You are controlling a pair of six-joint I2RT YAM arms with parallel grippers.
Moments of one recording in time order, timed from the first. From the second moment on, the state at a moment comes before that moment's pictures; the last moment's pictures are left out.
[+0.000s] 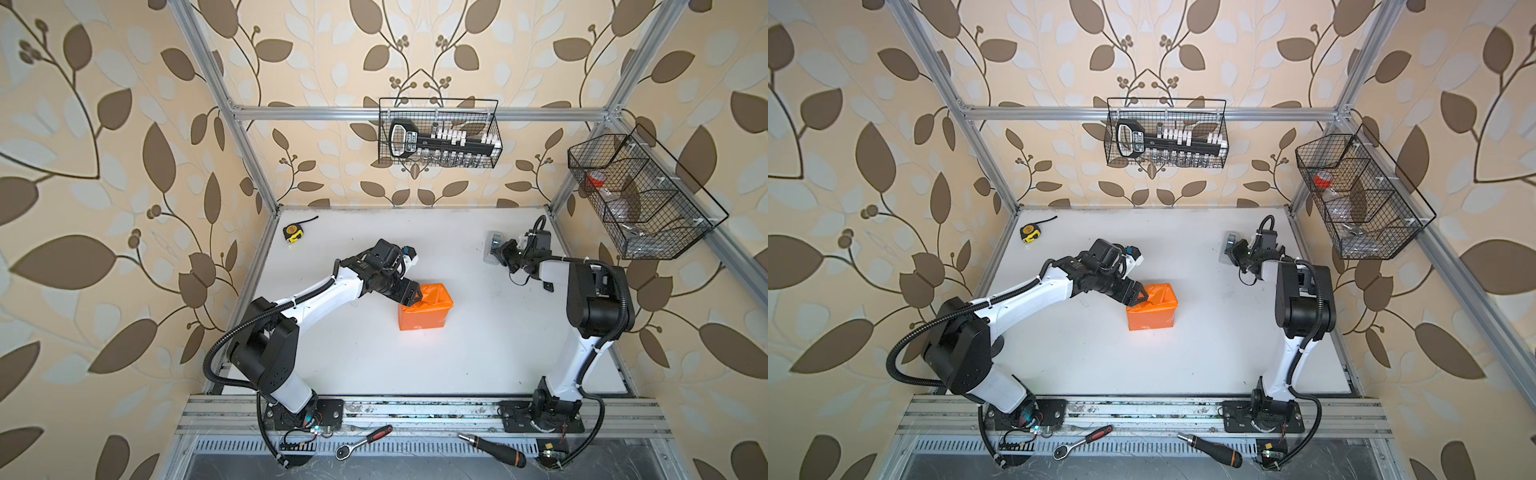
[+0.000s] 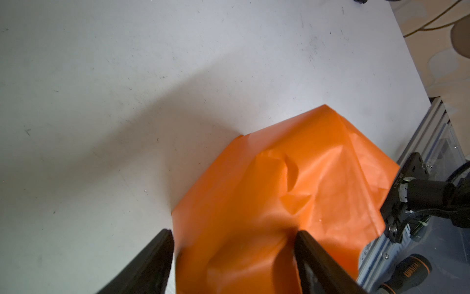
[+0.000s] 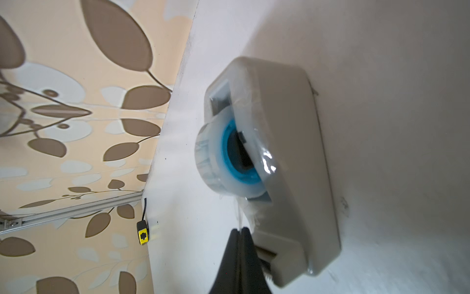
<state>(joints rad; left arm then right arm) -0.60 1.58 1.15 -0.55 0.36 -0.16 -0.14 1.94 1.07 0.17 -0.47 0.93</state>
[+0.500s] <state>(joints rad) -0.60 1.58 1.15 -0.55 0.36 -0.16 -0.15 1.87 0.96 0.23 -0.56 0.98</state>
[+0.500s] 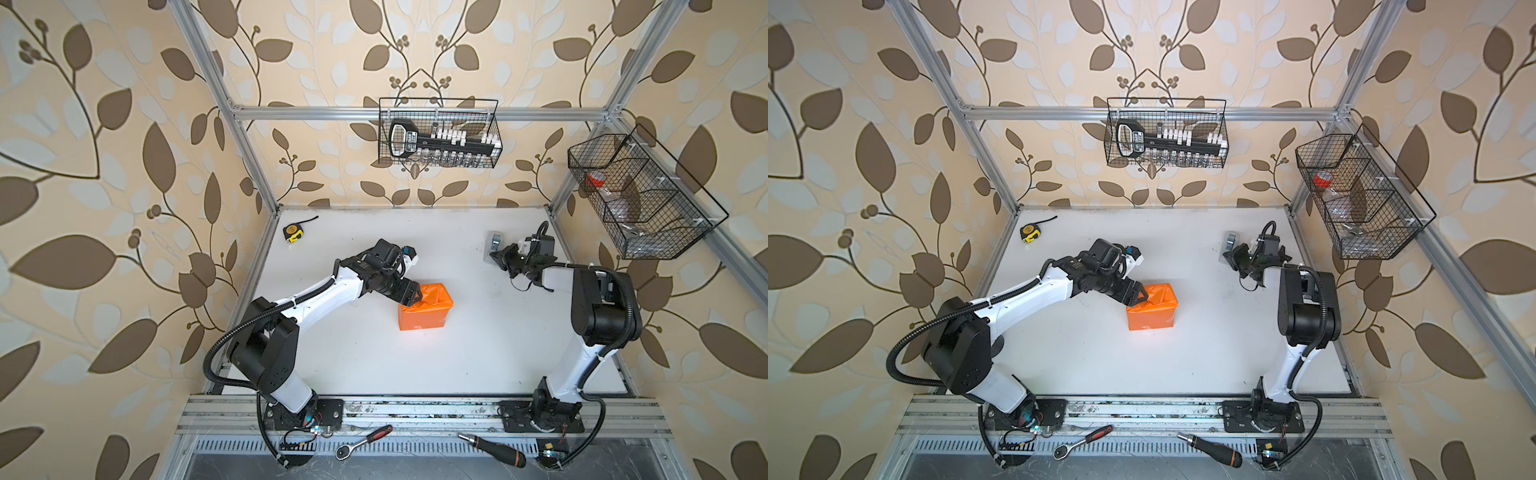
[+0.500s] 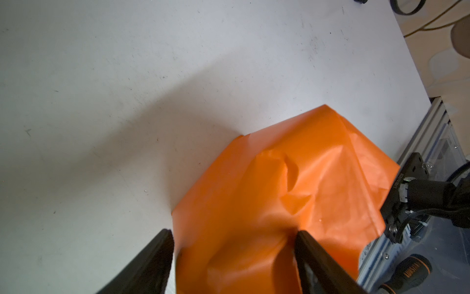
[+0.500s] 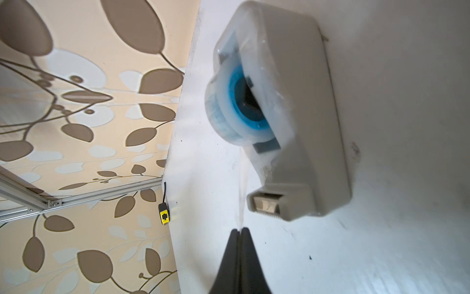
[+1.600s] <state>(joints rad) -0.61 1.59 1.15 -0.54 0.35 -0.15 -0.16 1.80 0.87 0.17 -0.51 0.92</state>
